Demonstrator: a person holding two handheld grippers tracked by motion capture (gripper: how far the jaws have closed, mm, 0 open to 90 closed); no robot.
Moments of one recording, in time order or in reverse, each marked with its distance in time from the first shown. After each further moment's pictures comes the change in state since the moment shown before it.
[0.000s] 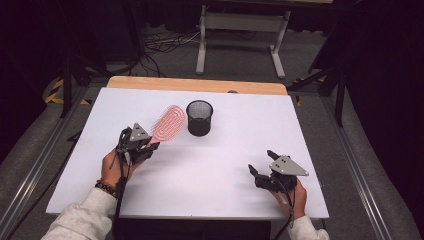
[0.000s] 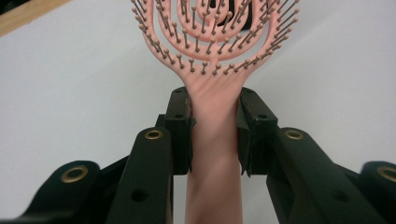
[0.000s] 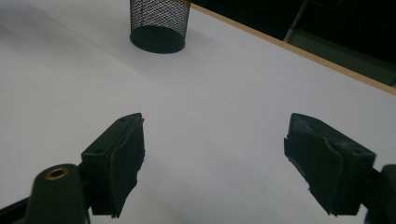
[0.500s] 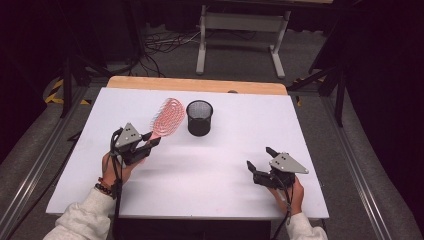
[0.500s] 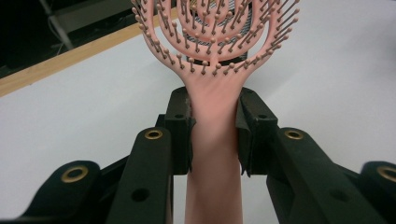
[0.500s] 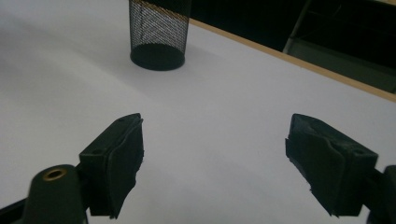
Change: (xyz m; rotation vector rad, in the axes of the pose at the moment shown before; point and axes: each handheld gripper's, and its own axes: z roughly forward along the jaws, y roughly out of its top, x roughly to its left) left arm 0.005 -0.009 -0.006 -0.236 -0.089 -0.001; right arm 0.000 0.007 0.007 -0.053 0.010 0.031
